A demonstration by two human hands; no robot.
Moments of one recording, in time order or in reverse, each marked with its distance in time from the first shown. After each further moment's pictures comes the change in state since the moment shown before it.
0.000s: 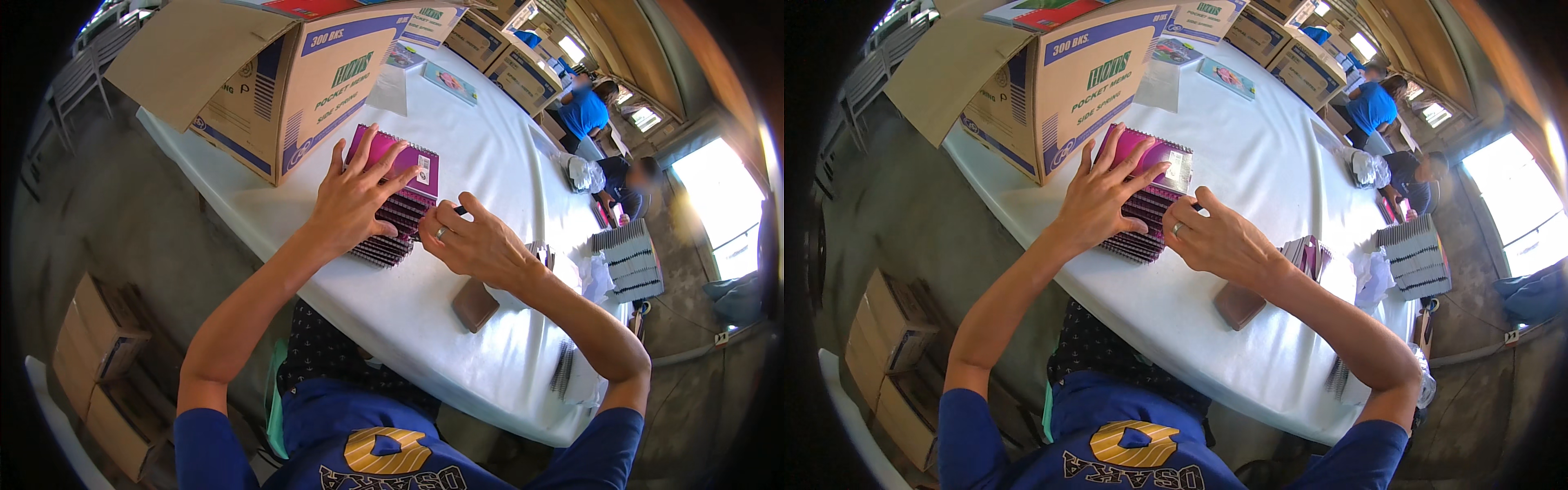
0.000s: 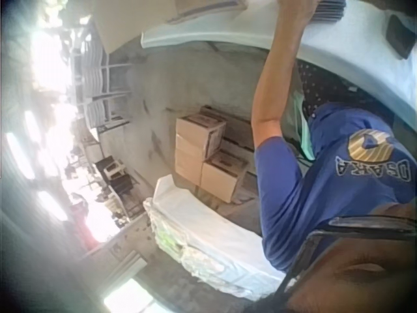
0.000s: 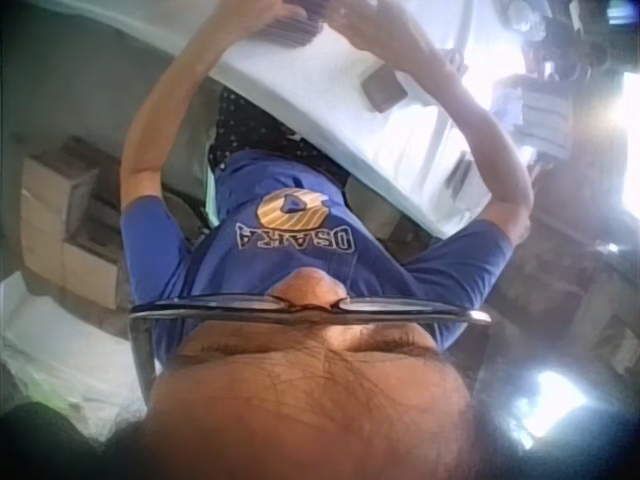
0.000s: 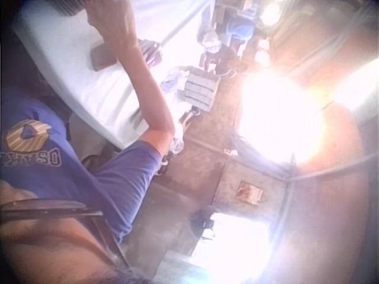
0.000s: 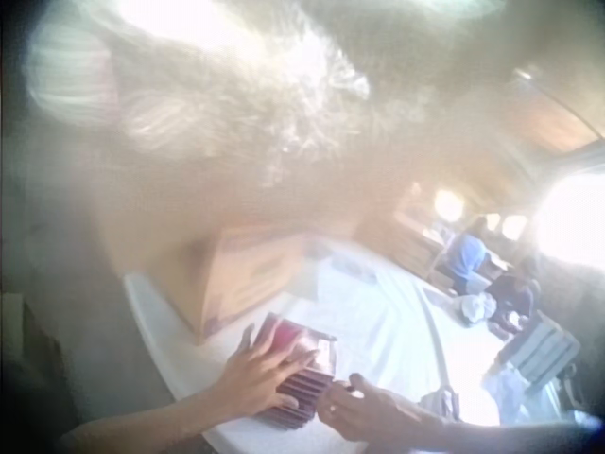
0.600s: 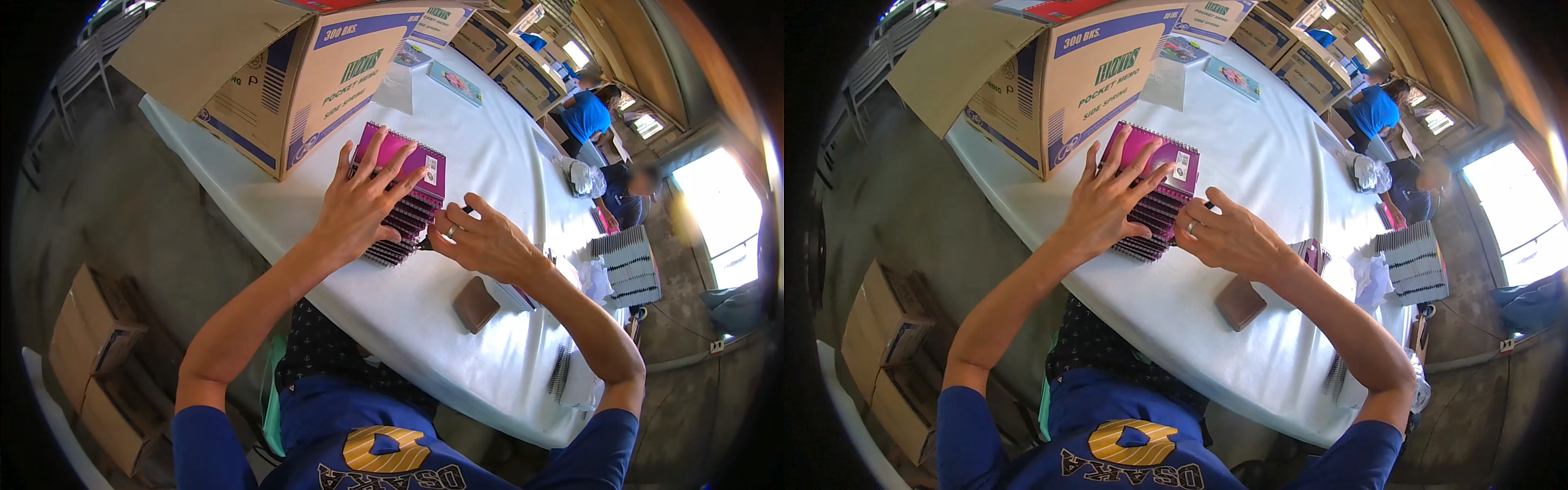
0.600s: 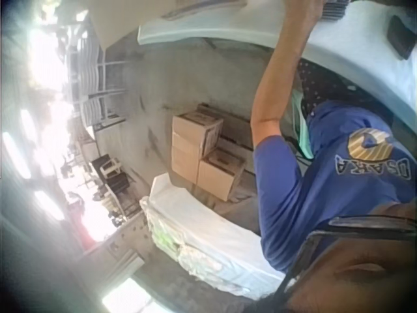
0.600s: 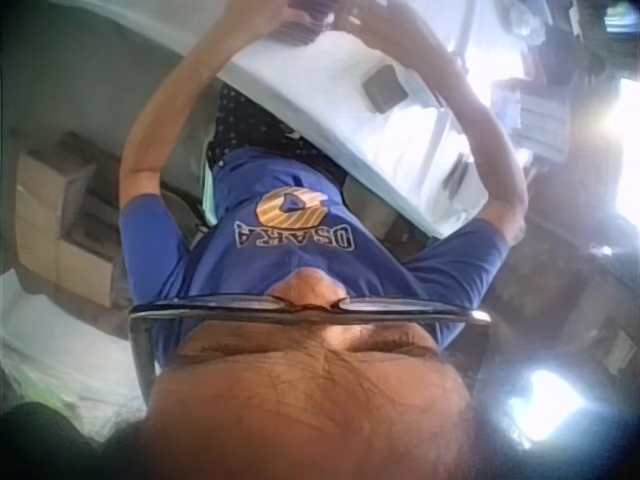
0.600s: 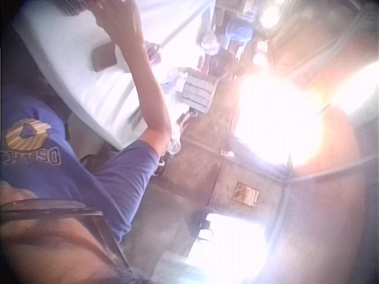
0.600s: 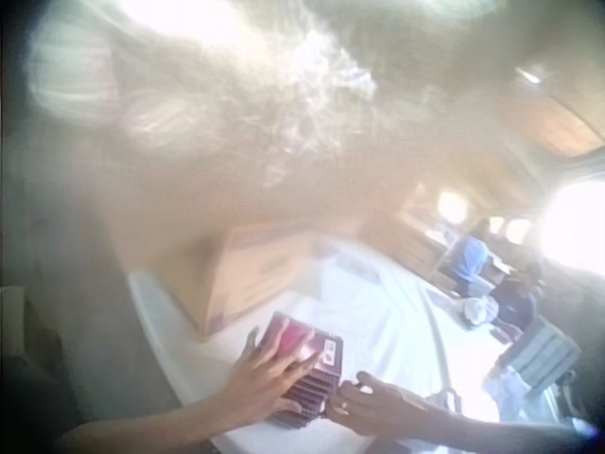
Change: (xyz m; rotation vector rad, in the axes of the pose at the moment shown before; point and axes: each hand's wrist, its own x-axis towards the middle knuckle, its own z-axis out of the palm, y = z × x) left_hand -0.008 0.008 0.002 -0.002 0.029 -0.020; right_hand -0.004 0.006 0.017 0.093 0.073 -0.044
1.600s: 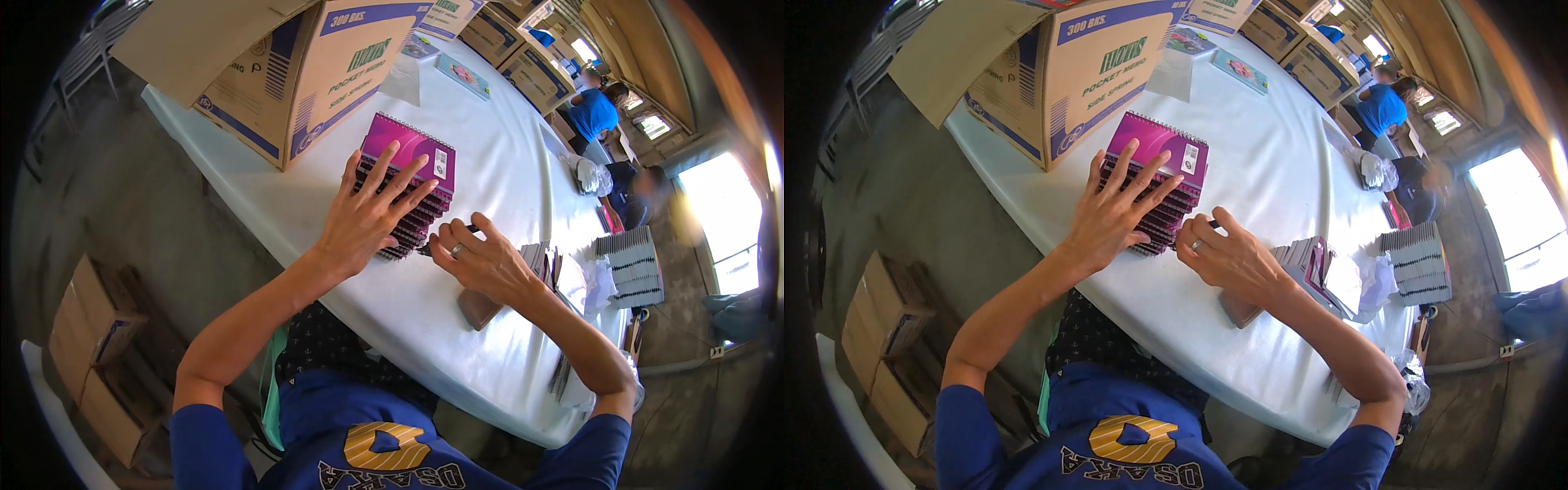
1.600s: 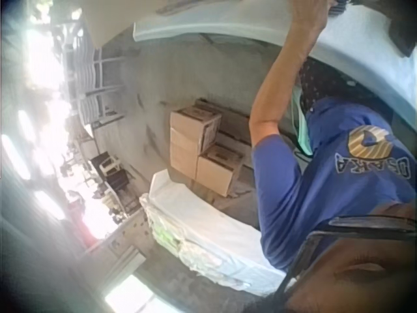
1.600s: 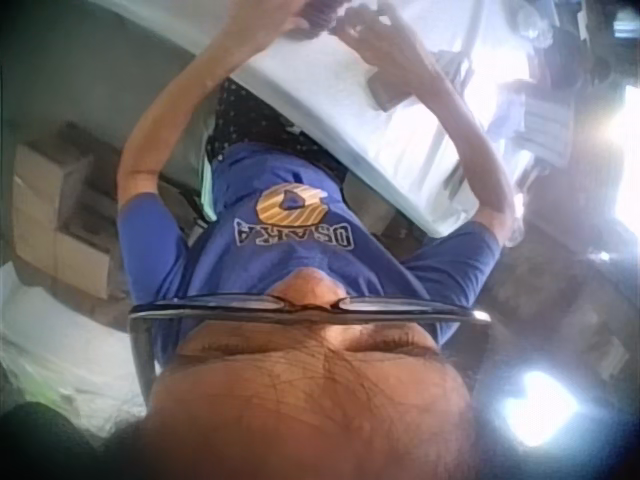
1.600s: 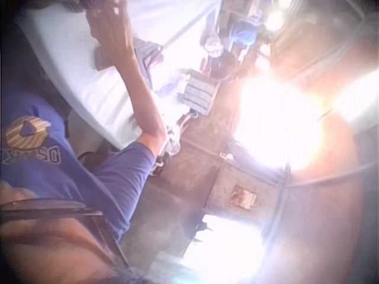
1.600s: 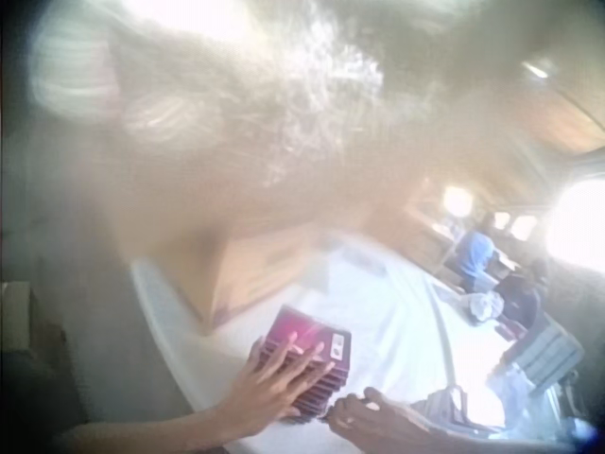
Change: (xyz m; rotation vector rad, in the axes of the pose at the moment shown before) left_hand -0.022 0.009 0.006 0.061 -0.041 0.043; right_hand -0.006 -0.037 0.006 0.085 -0.036 0.190
